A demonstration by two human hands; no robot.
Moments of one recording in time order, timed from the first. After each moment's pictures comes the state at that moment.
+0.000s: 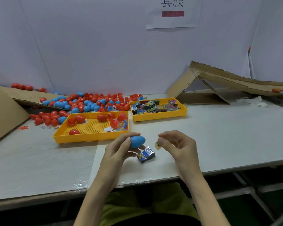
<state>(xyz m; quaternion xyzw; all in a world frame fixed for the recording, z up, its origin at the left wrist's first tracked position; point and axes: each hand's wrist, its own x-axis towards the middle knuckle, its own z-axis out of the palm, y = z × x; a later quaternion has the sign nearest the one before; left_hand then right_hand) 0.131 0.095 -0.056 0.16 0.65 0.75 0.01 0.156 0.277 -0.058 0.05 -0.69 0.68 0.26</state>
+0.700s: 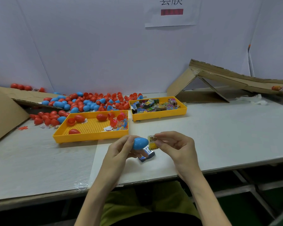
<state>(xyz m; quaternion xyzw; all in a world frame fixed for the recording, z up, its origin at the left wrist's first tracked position) 0.129 0.099 -0.061 0.19 0.69 0.70 0.00 0.158 0.275 -0.058 0.12 -0.67 0.70 0.24</state>
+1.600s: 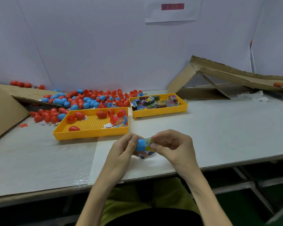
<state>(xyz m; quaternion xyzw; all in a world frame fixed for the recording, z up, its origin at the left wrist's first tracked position) 0.130 0.100 -0.061 0.22 0.74 0.63 -0.02 0.162 0.273 -0.059 0.14 -0.70 0.66 0.24</state>
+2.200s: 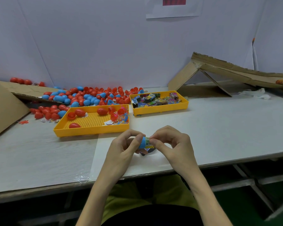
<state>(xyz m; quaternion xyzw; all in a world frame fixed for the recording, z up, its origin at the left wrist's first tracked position) 0.134 0.101 -0.059 0.22 0.74 0.64 -0.04 0.161 0.269 -0.061 0.14 -0.76 0.57 0.26</state>
